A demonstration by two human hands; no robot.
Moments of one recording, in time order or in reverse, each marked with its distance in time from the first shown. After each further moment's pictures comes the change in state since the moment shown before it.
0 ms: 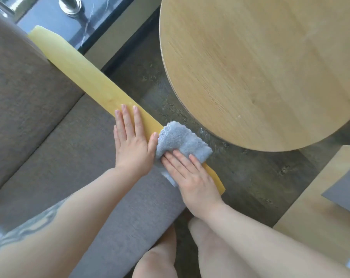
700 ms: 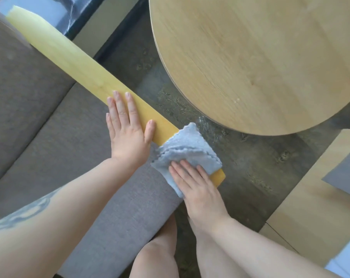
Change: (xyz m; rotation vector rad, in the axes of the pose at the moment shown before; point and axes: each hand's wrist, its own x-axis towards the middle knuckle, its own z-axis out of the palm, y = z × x) left_hand -0.001 -0.003 0.006 -0.004 0.037 0.025; right_hand -0.051 -0.015 0.016 0.125 -0.028 0.083
